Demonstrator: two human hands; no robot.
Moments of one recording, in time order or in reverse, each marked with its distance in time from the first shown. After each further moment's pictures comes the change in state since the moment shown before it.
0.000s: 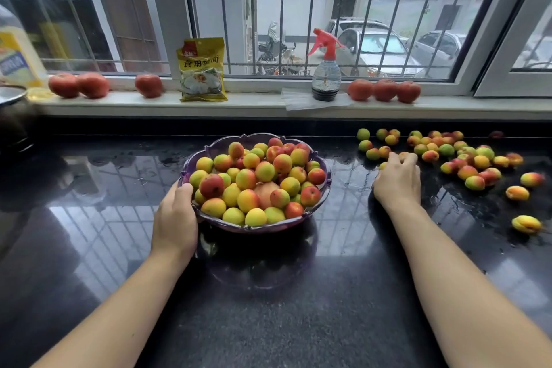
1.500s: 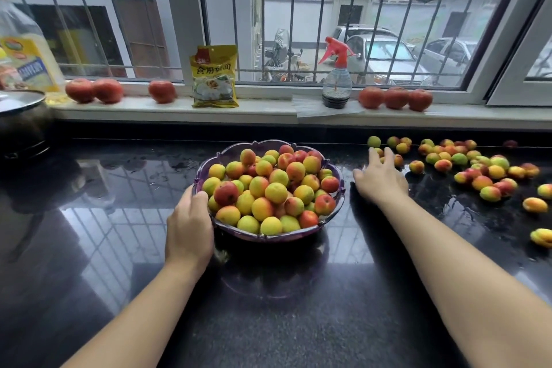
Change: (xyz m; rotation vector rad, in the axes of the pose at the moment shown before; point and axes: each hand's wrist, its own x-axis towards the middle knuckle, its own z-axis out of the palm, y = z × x) left_hand 0.000 -0.001 0.000 0.066 0.012 0.024; right_hand 0.008 -0.052 0.003 -0.044 -0.278 -0.044
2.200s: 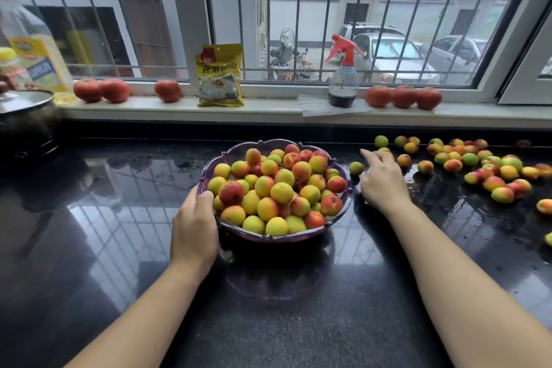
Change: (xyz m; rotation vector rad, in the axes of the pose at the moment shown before) left_hand 0.000 0.000 -0.001 -0.022 0.005 -0.022; right_hand -0.002 0.003 0.016 0.167 0.145 -0.244
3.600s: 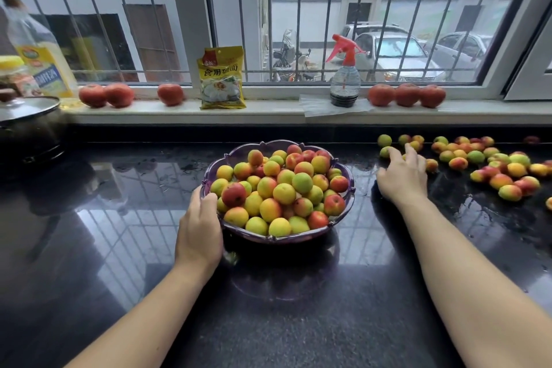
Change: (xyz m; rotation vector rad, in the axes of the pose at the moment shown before) left_hand 0.000 -0.002 0.003 0.011 -0.062 0.026; right_hand 0.012 0.022 -0.007 -0.086 0.010 0.217
